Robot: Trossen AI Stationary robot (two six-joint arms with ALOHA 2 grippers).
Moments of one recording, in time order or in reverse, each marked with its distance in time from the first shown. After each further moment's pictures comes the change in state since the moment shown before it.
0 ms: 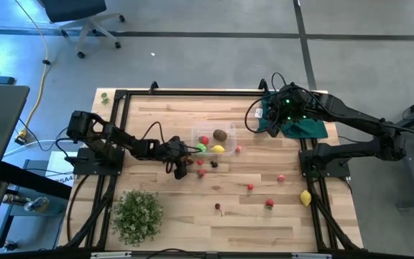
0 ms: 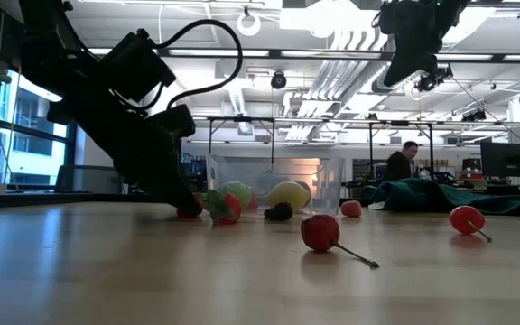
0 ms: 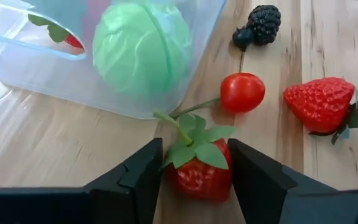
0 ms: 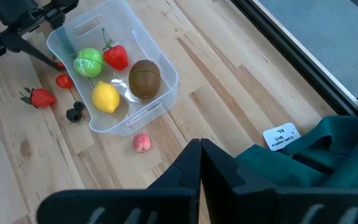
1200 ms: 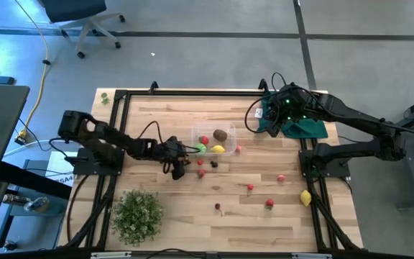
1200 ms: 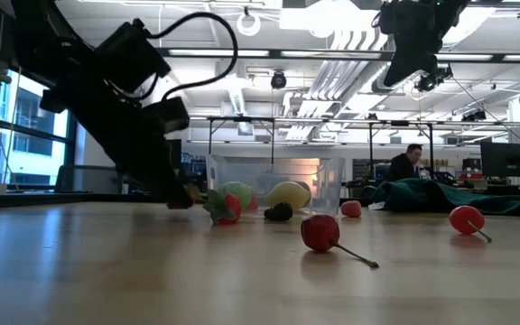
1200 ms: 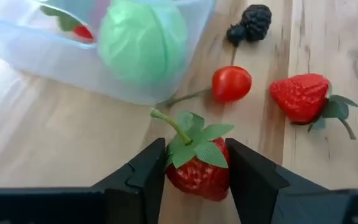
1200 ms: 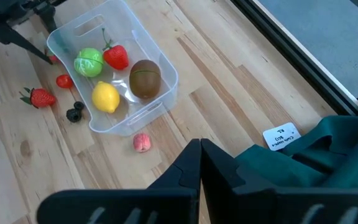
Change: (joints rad) left arm -0.001 -0.108 -0.003 -0.135 -0.011 -0.052; right arm 0.000 0.000 0.000 0.000 0.000 0.000
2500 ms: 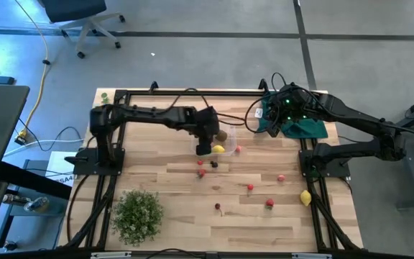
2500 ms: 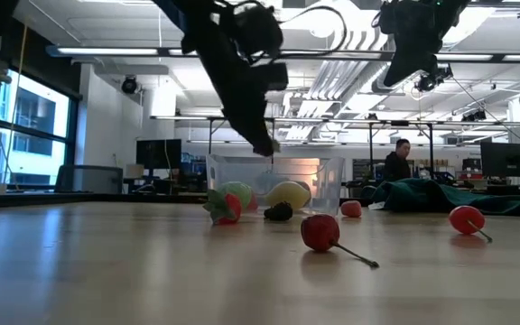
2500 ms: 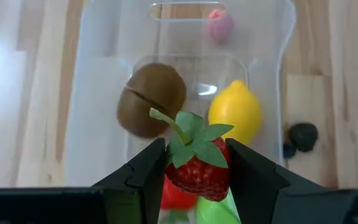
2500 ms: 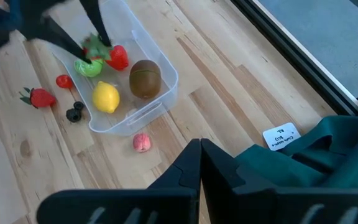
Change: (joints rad) left arm 0.220 0.325 0.940 -0.883 0.144 0.473; right arm 0.000 0.000 0.000 0.000 0.000 0.000
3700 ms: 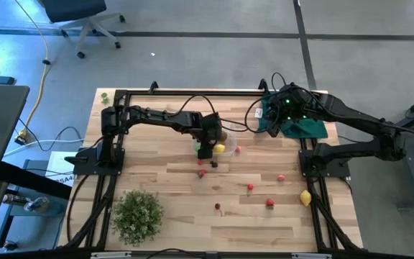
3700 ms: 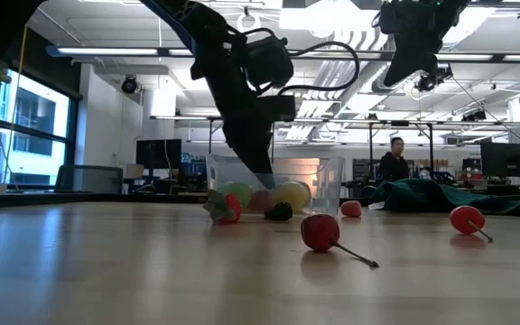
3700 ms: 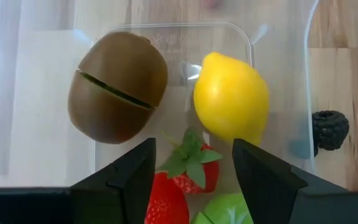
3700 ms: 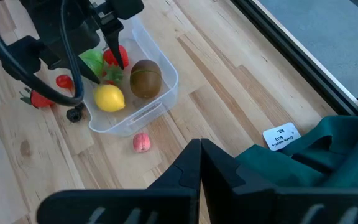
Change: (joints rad) left arm -0.002 0.112 0.001 0.030 0.040 0.026; right arm 0.000 0.000 0.000 0.000 0.000 0.000
